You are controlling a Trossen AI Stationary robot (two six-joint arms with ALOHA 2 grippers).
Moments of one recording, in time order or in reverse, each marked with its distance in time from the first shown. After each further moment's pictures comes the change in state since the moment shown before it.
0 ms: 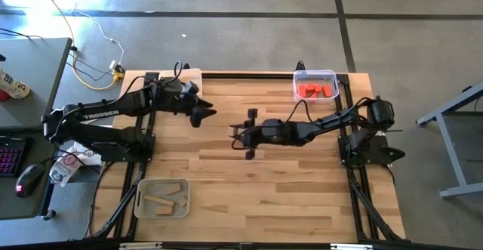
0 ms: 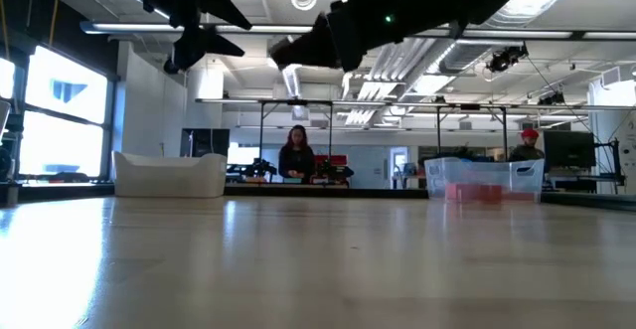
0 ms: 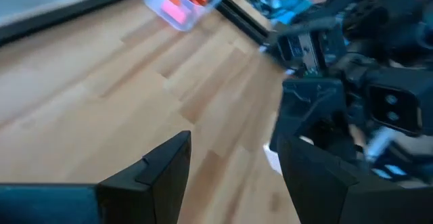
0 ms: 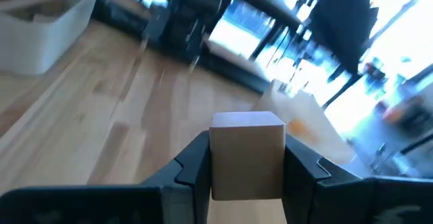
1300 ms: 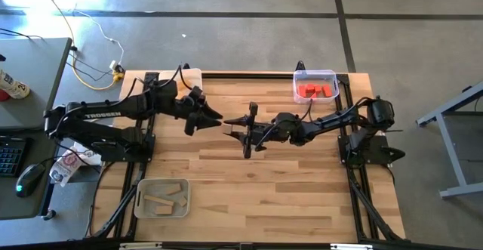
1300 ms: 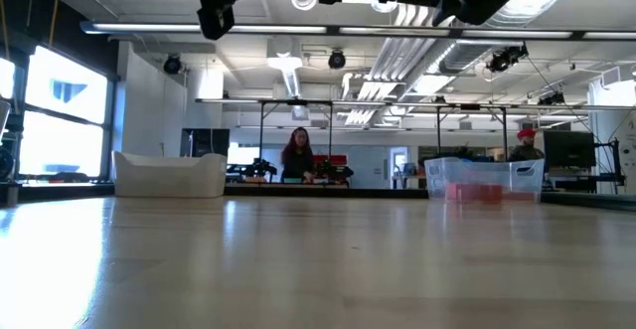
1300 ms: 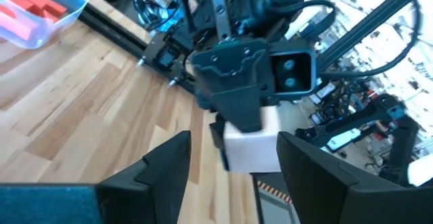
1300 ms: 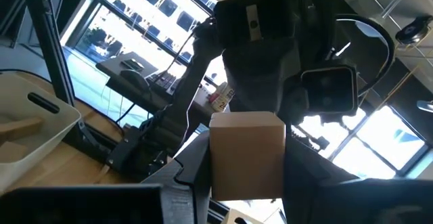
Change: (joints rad) left arm -0.098 0.025 0.000 0.309 0.267 -0.127; right arm -0.005 0.000 0.000 0.466 -0.188 -0.220
